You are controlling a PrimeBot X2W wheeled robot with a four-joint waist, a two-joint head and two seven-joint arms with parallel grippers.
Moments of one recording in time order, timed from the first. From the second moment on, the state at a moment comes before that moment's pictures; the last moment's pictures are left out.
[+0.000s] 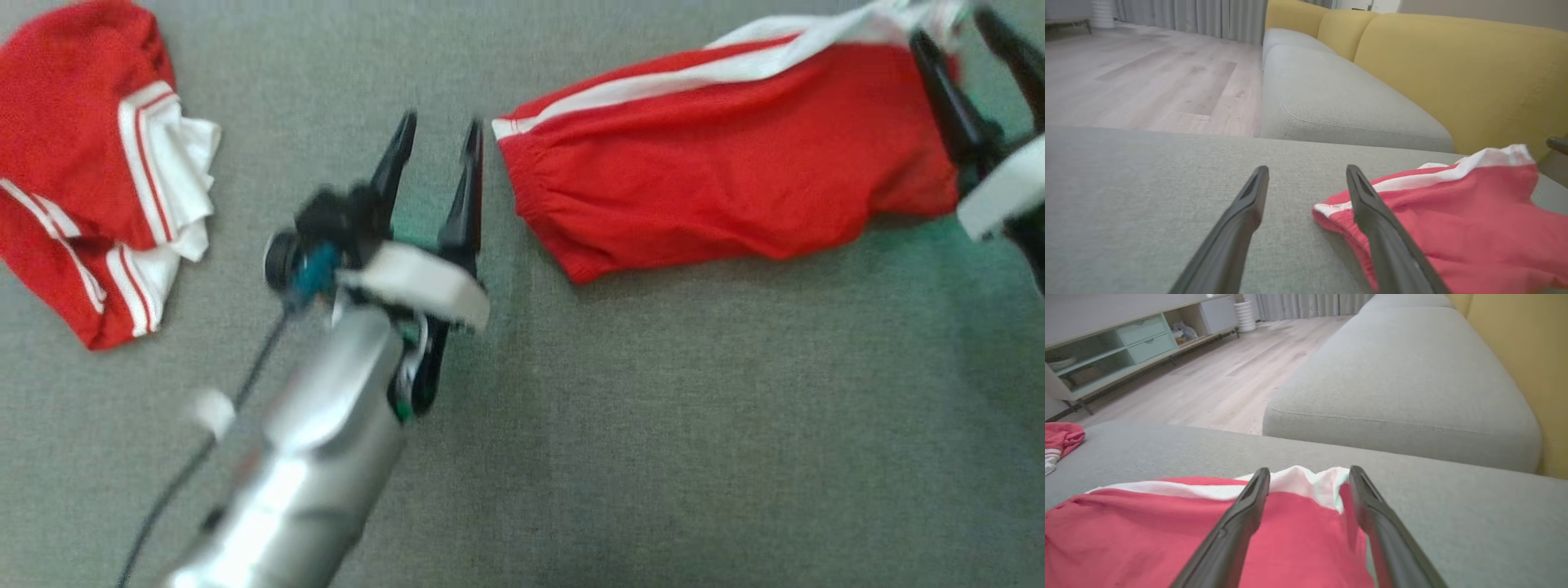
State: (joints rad) left arm -0.73 0.04 -0.61 0.63 -0.61 0.07 -0.25; right arm -0.84 -0.71 0.77 0.51 0.92 0.13 -0.14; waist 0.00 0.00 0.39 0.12
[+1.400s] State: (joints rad) left arm -0.07 0.05 -0.45 -0.02 -0.14 0.26 -0.26; right arm -0.73 -0.73 0.71 1.08 0.92 0.13 -0.08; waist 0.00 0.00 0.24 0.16
